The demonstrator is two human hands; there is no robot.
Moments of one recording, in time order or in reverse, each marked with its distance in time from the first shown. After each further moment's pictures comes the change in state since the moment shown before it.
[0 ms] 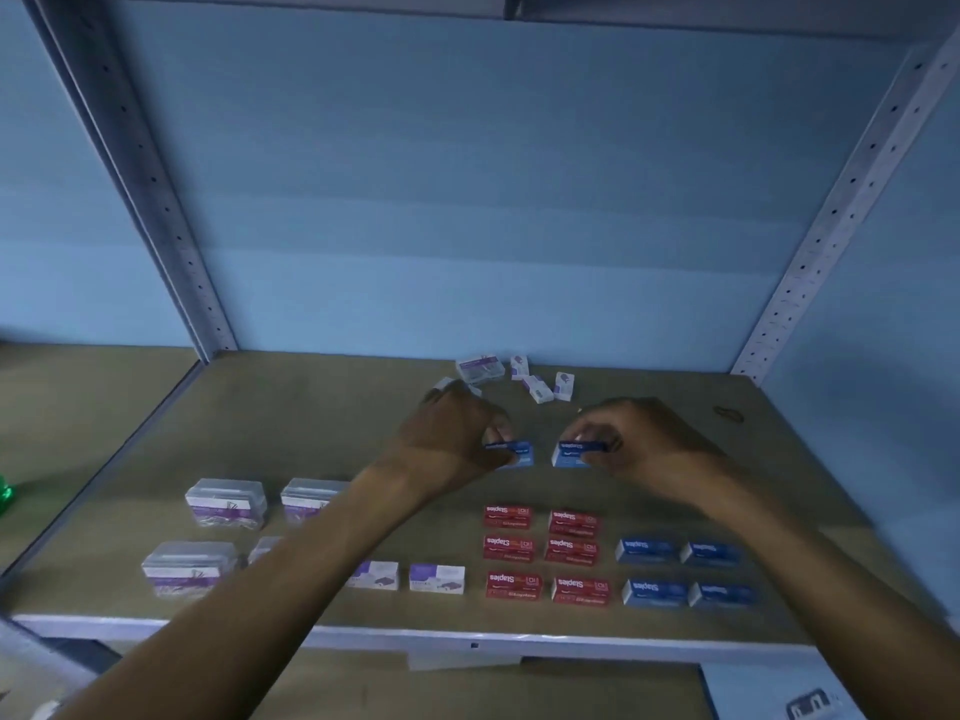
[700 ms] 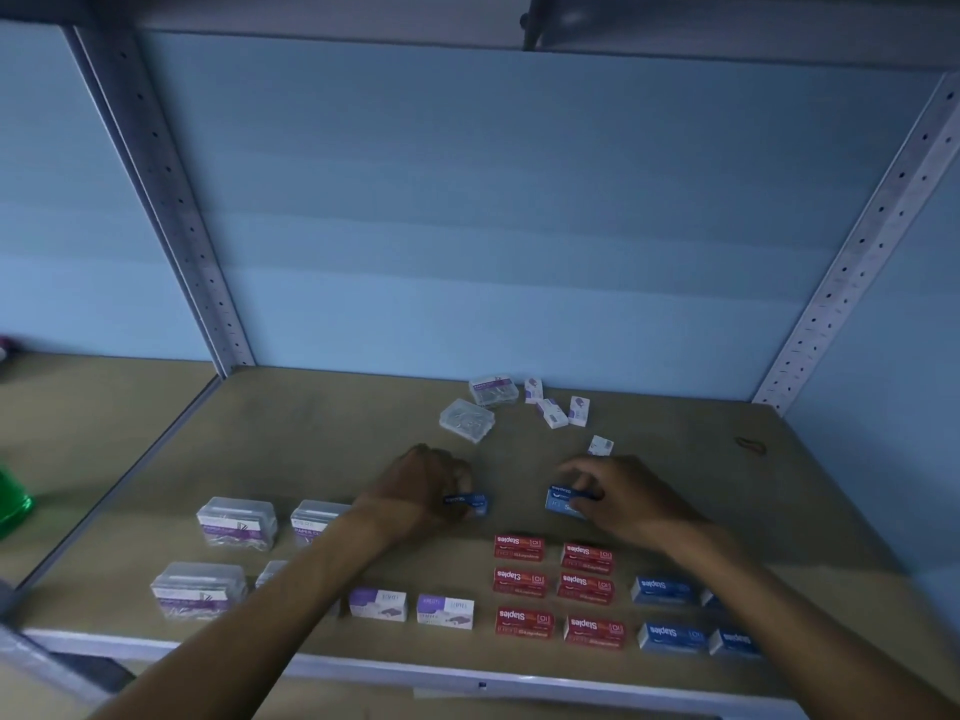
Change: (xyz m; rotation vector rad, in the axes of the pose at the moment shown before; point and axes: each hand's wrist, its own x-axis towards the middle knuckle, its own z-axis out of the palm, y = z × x) left_hand -0.015 -0.053 0.022 -0.030 -0.198 -0.138; right_hand 0.028 0.032 0.054 0.014 -0.036 0.030
